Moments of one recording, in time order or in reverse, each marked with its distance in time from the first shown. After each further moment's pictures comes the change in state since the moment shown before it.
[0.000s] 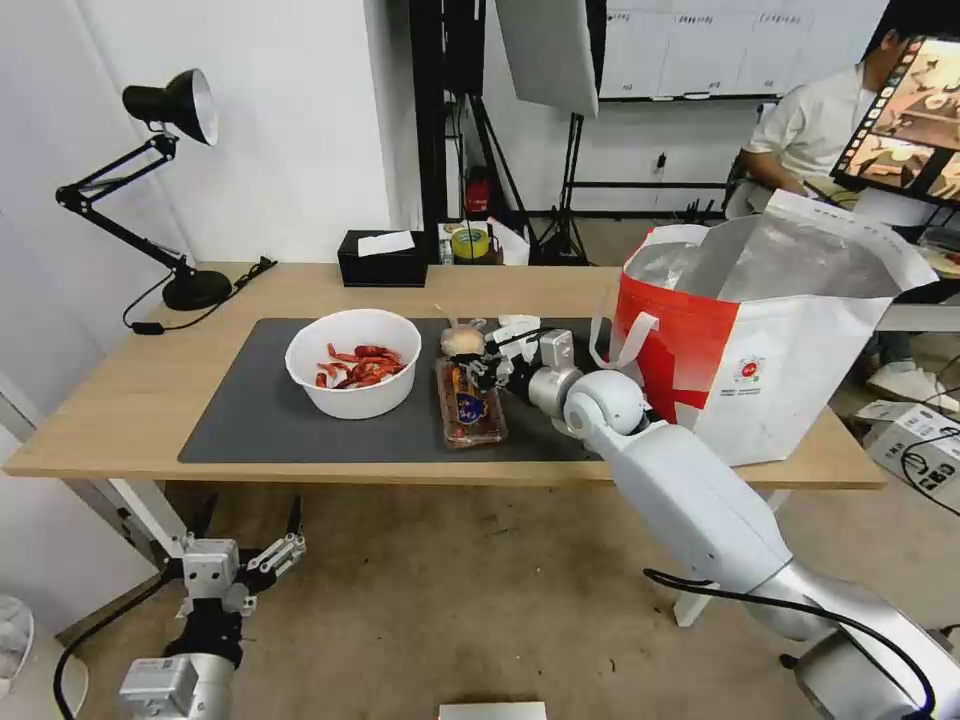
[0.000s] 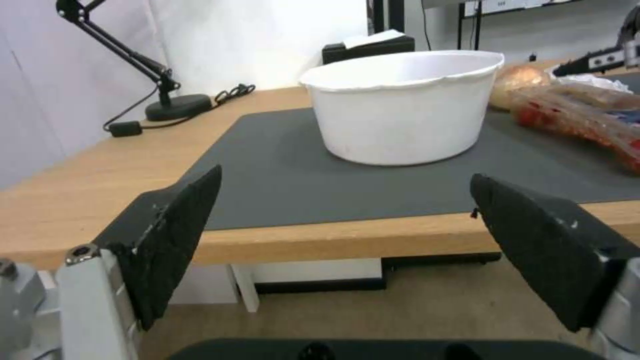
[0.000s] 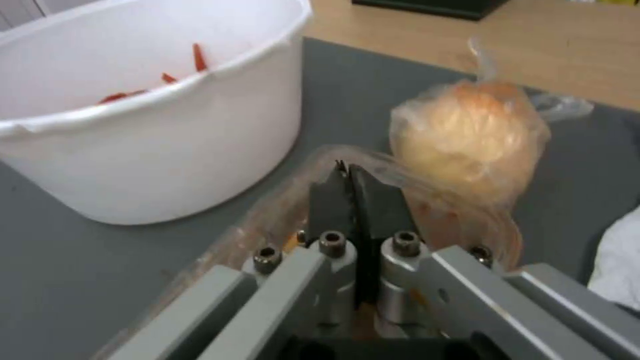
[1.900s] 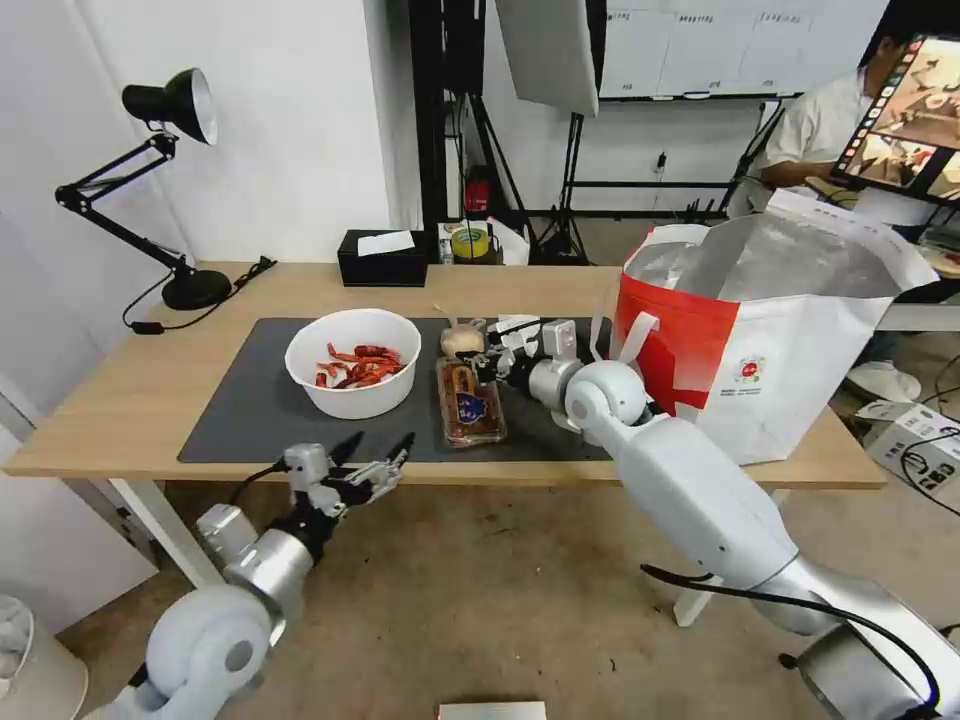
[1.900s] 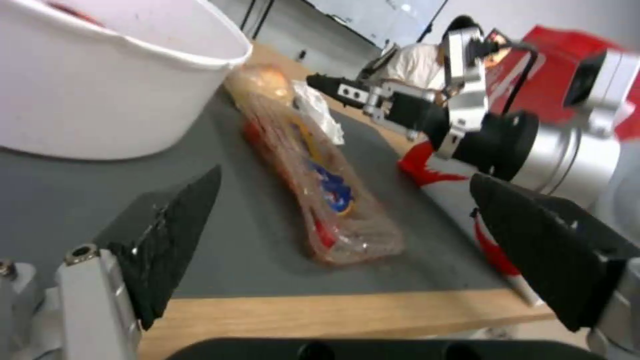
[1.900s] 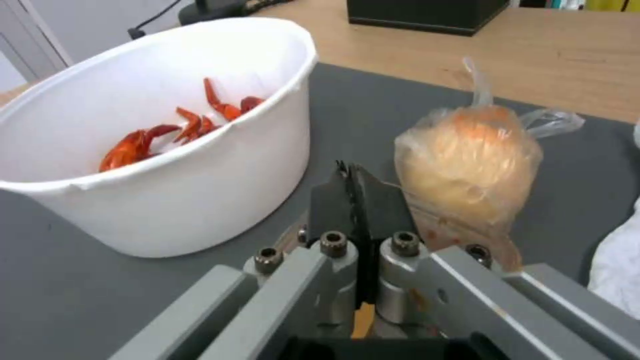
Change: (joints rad) left arm -0.503 0.416 0.314 0.156 -0.968 0.248 0.037; right arm 0.010 -0.016 -0.006 0.064 0.098 -0.029 0.080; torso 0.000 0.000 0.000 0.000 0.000
